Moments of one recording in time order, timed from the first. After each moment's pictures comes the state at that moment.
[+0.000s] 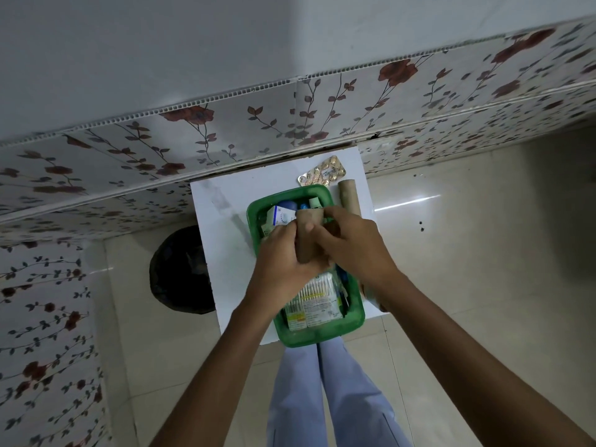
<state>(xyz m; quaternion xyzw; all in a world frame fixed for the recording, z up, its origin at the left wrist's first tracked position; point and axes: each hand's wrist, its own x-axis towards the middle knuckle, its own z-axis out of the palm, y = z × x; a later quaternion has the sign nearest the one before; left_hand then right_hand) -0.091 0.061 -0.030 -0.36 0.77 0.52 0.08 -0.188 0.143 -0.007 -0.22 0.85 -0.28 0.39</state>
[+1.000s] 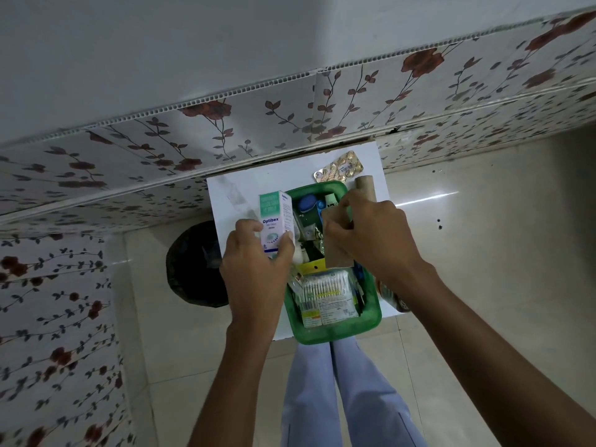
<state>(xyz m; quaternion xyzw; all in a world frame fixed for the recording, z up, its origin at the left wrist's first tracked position) -0.062 0.050 -0.025 -0.52 0.80 0.30 -0.06 -0.195 0.136 -0.011 -0.31 0.90 -0.19 0.26</state>
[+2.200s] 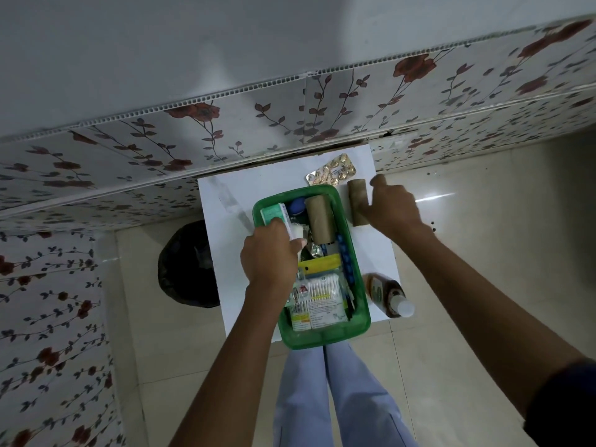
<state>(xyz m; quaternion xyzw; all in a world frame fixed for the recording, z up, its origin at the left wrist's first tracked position) -0.103 0.051 -0.054 -0.46 0.84 0.23 0.16 -0.264 0.147 -0.091 -0.24 0.93 -0.04 0.28</state>
